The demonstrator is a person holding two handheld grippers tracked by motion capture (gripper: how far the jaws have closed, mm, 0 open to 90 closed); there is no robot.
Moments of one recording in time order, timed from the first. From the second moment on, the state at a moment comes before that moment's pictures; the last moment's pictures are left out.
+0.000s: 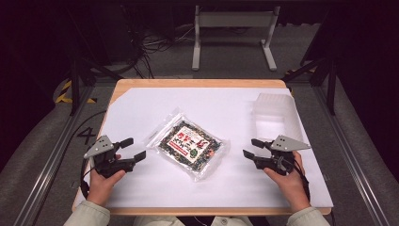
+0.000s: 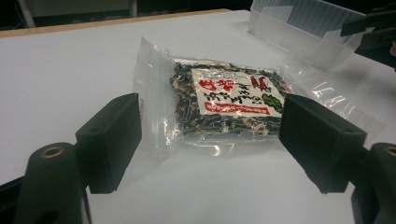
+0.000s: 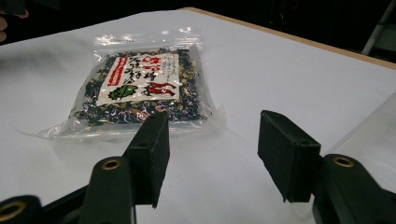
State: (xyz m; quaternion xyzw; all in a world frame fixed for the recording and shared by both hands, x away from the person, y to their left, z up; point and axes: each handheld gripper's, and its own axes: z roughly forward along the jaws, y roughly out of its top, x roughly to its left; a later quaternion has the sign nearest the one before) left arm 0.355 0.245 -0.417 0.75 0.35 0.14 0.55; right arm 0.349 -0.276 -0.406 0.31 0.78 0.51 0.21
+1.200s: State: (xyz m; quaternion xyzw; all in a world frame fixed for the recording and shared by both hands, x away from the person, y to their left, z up) left arm 0.413 0.227 -0.412 0.73 0.40 0.13 0.54; right arm 0.350 -0.268 -0.413 0.28 0.78 0.53 0.20
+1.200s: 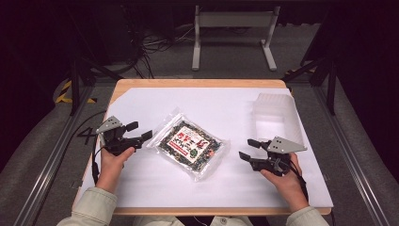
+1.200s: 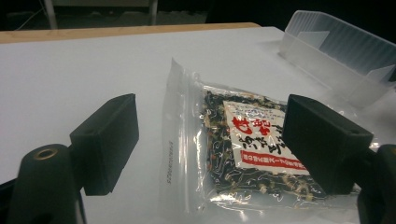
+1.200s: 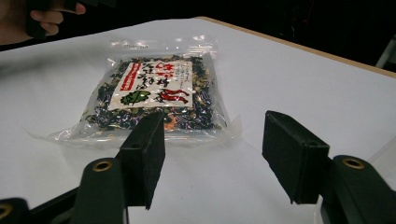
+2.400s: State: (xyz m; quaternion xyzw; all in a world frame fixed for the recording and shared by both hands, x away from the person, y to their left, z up) left arm 0.435 0.209 -0.450 0.78 0.44 0.06 0.44; right arm 0.346 -0.263 -0.414 0.27 0.78 0.53 0.20
